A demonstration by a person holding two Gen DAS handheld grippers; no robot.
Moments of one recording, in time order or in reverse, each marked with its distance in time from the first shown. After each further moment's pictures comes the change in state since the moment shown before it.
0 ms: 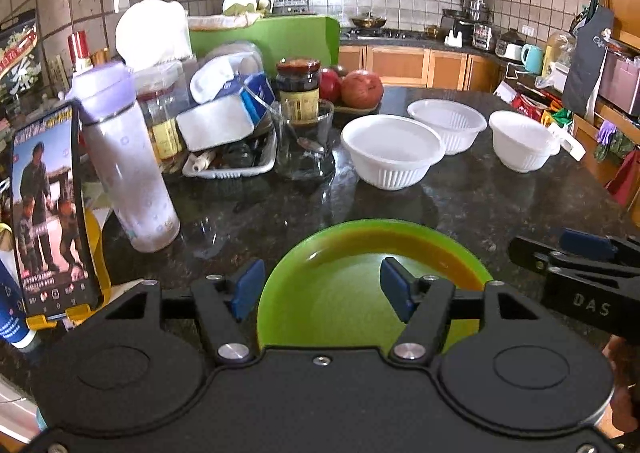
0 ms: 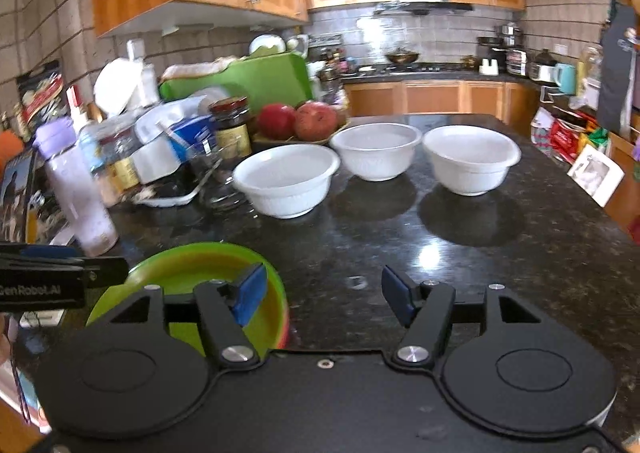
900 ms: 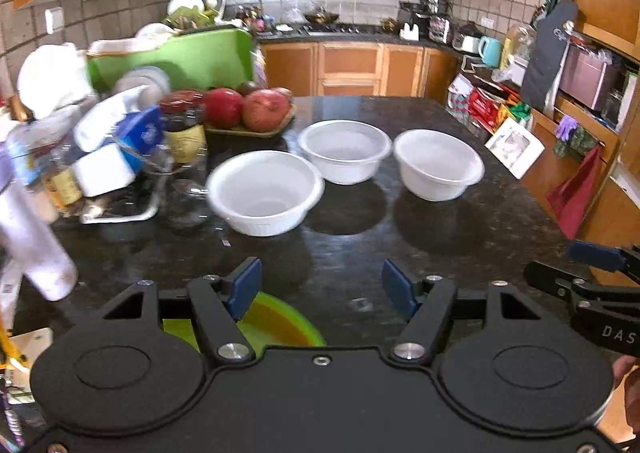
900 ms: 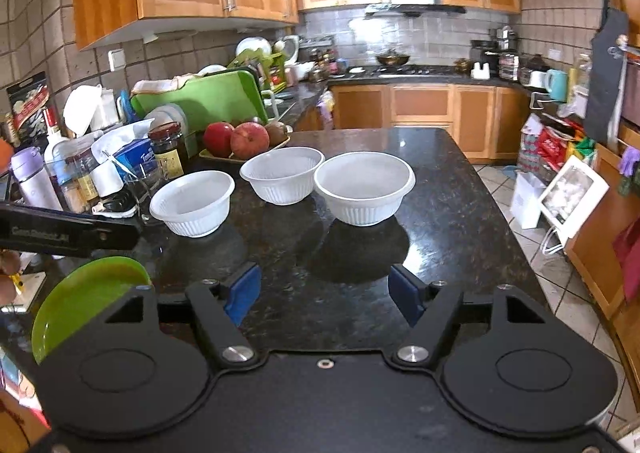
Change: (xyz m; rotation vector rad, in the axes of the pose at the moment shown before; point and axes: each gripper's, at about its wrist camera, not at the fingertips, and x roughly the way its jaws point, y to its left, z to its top) left arm 0.035 -0.105 0.060 0.035 0.047 -0.116; right arm -0.015 -0.137 0.052 -0.070 0.032 0.039
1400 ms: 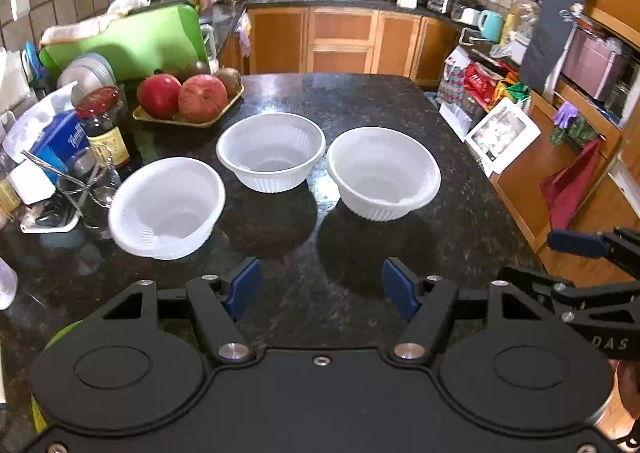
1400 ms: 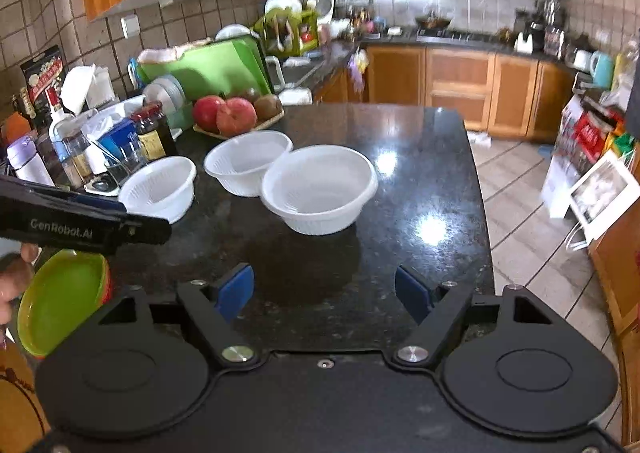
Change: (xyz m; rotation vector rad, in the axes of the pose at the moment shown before) left arm 0.059 -0.074 0.052 -0.049 0.126 0.003; right arm 0.053 -0.092 0.060 -0.062 0.167 0.115
